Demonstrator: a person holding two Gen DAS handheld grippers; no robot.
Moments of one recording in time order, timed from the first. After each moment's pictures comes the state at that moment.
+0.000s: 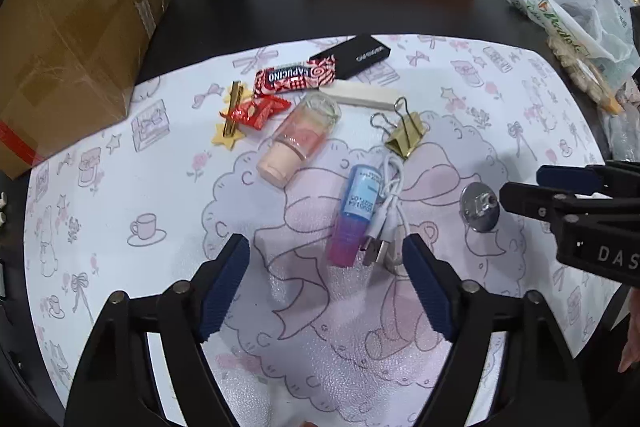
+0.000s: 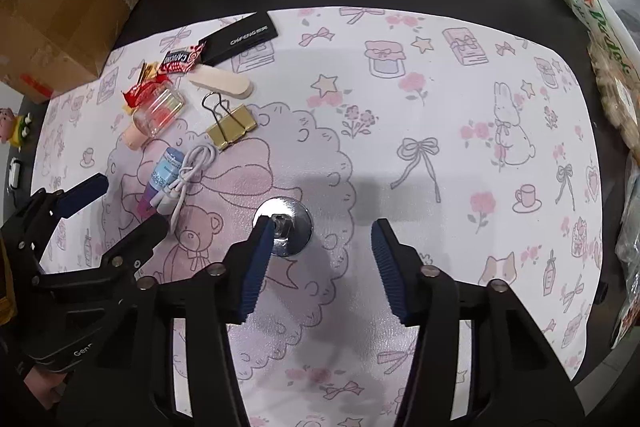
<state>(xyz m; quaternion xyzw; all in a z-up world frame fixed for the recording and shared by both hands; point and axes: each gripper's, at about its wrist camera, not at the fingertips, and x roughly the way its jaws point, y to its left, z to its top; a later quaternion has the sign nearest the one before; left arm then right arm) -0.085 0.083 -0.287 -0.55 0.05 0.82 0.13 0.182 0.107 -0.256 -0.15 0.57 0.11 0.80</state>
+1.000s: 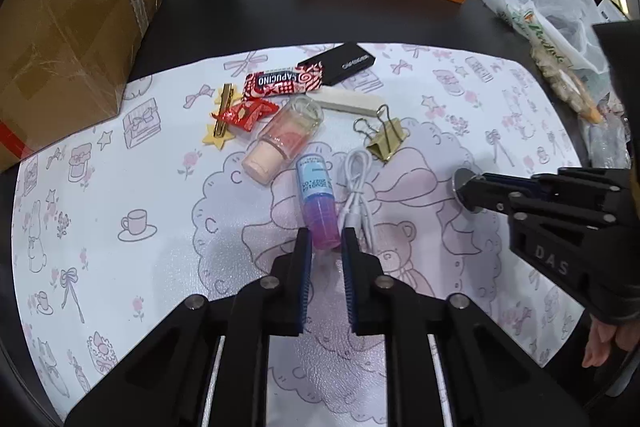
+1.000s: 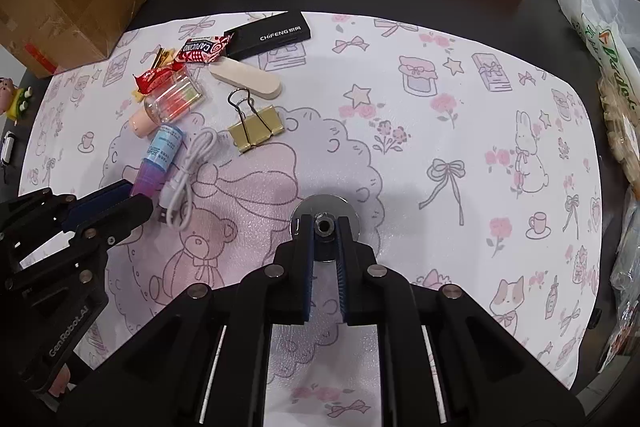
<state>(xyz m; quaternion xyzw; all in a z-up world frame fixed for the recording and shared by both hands) -0.078 0.078 -0.271 -0.55 0.02 0.82 0.17 0.178 0.124 -0.263 -0.19 0.55 0.12 0.81</state>
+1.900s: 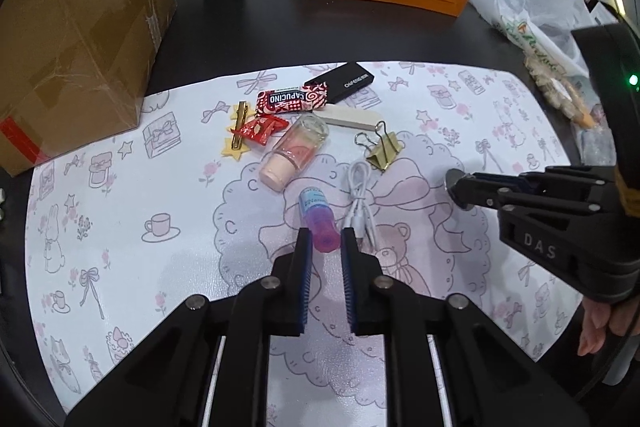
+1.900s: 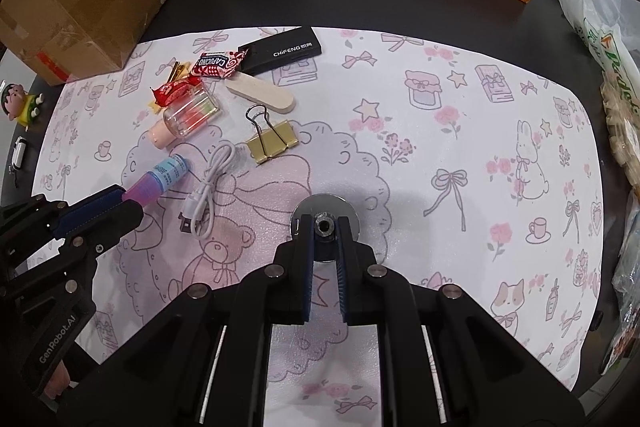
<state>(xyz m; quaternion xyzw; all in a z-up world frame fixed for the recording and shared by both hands) -0.073 0.067 -0.253 -0.53 0.01 0.83 0.16 0.178 0.131 -0.254 -0.17 0.55 0.14 0.81</state>
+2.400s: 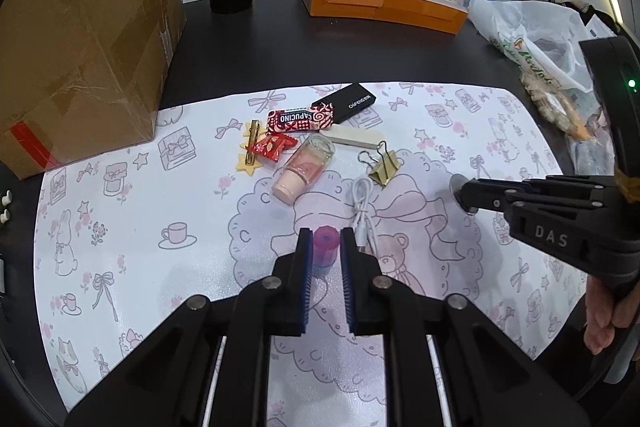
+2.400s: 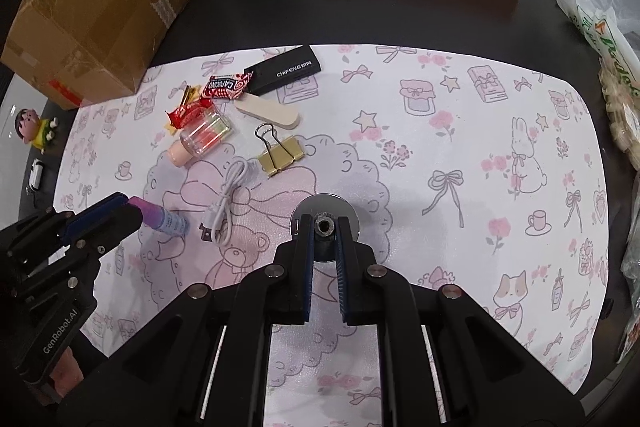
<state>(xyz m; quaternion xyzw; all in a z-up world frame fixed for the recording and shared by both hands) -0.069 0.060 -0.237 -0.51 0.00 0.84 0.16 0.176 0.122 -0.234 -0.13 0.54 0.15 0.82</state>
